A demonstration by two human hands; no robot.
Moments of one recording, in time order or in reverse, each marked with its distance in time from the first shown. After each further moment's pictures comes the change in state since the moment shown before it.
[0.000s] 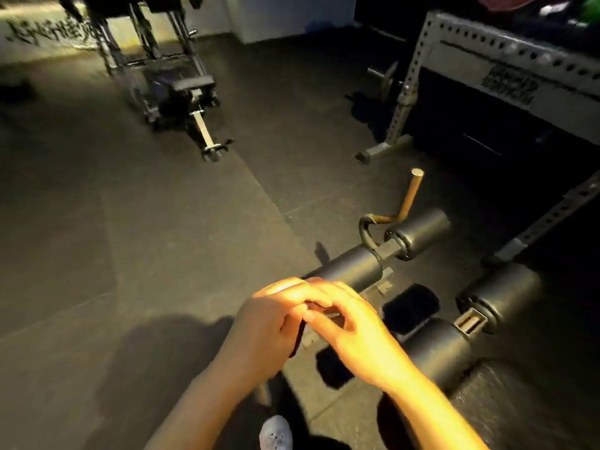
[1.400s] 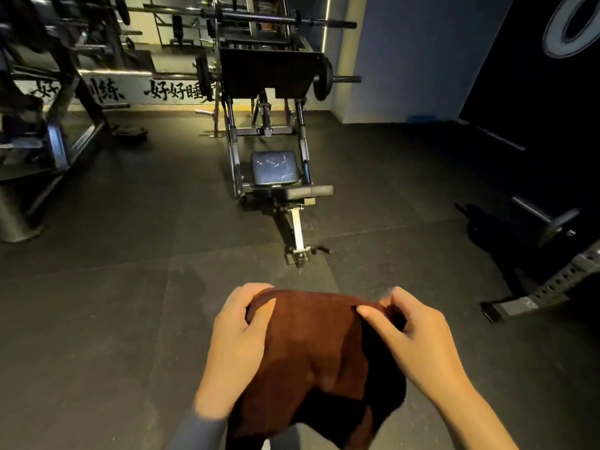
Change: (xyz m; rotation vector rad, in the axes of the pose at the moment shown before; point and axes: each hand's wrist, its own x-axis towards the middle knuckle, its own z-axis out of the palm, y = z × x) left_hand 0.394 -0.480 -0.447 -0.246 0.703 -0.465; right_hand 0.764 -0.106 0.165 -0.323 0.111 -0.079
